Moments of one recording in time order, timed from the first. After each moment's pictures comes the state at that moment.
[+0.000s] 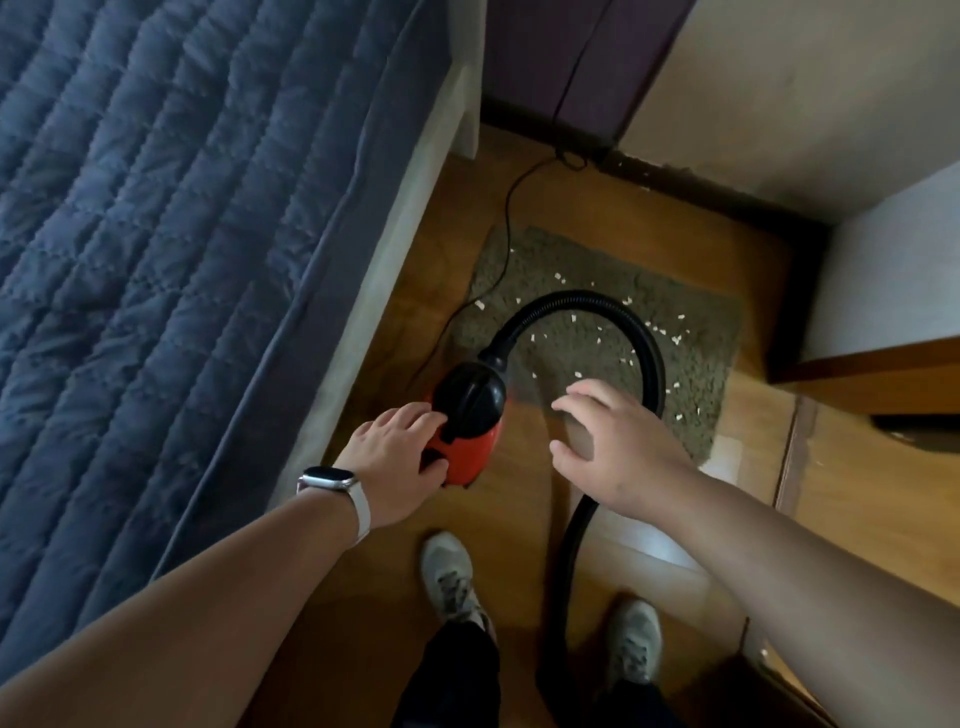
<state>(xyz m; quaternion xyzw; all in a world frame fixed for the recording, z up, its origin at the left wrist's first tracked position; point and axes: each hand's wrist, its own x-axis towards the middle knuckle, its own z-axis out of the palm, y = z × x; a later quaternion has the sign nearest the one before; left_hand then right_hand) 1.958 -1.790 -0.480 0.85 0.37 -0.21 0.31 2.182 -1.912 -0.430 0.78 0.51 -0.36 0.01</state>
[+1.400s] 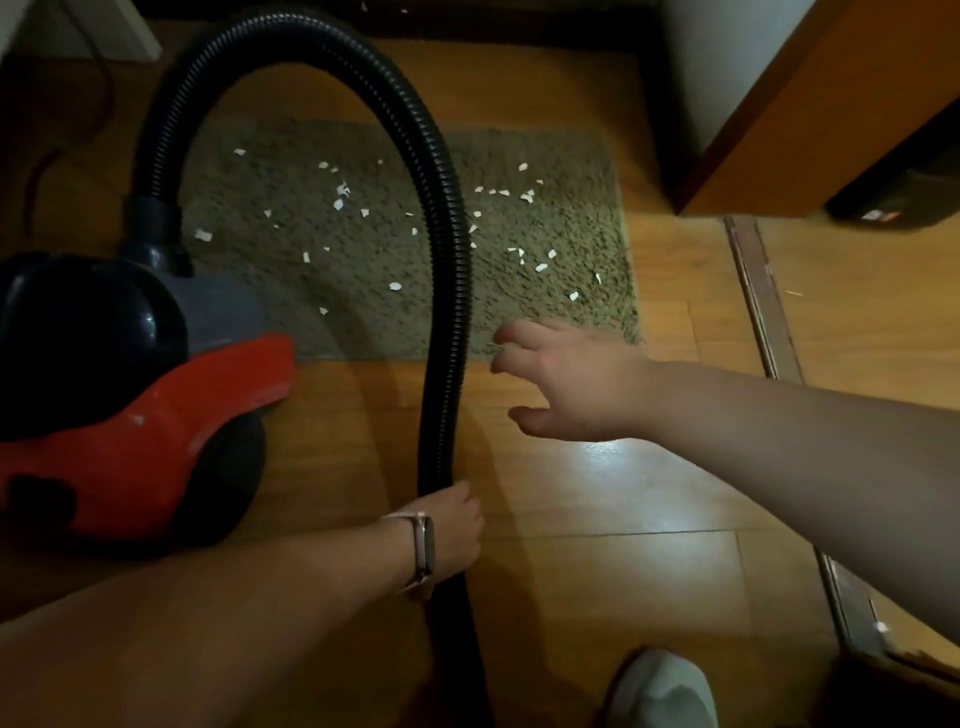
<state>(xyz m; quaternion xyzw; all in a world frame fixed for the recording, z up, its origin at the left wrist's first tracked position) 2.146 -2.077 -0.954 0.85 -0.35 -0.34 -0.19 2.329 -2.148 -0.821 0.76 0.62 -0.20 0.08</state>
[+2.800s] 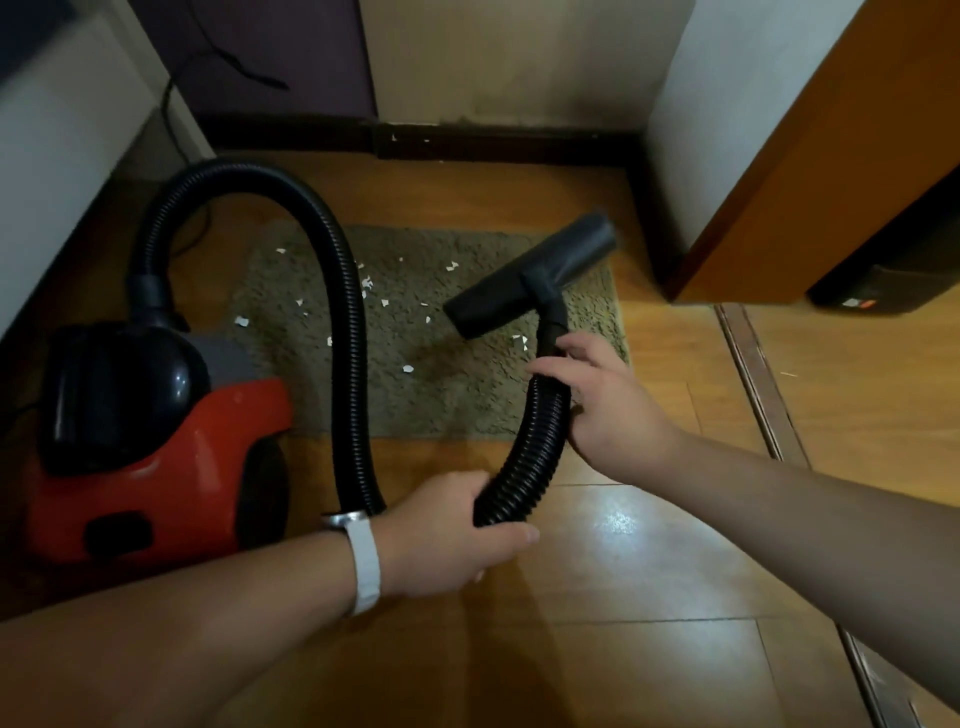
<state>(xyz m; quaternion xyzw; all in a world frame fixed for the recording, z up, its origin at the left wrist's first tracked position) 2.169 -2.032 -0.809 0.77 0.18 -0.21 0.57 2.344 -2.148 -0.801 0.85 0.42 -0.18 -0.24</state>
